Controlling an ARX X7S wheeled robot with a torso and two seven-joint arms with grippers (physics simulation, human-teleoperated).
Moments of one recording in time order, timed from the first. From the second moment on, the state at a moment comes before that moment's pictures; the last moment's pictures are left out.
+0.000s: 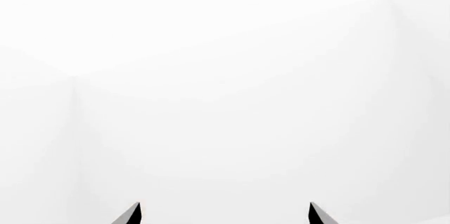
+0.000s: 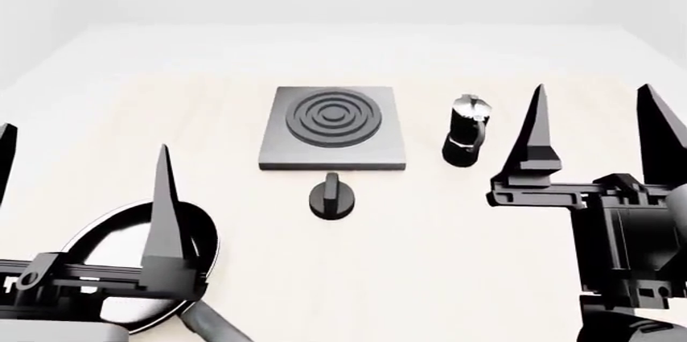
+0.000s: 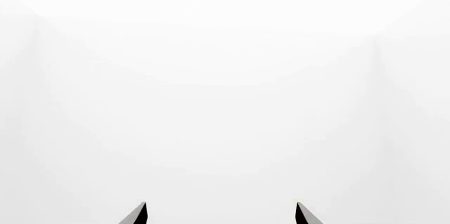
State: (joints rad) left arm -0.30 -1.19 0.69 0.99 -0.40 -0.08 -1.08; right arm 0.20 0.32 0.08 -0.80 0.30 0.41 0.19
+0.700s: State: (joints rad) left arm -0.30 -1.18 0.70 0.98 -0.40 -0.08 -1.08; right arm 0.20 0.33 0.07 -0.79 0.31 0.41 0.21
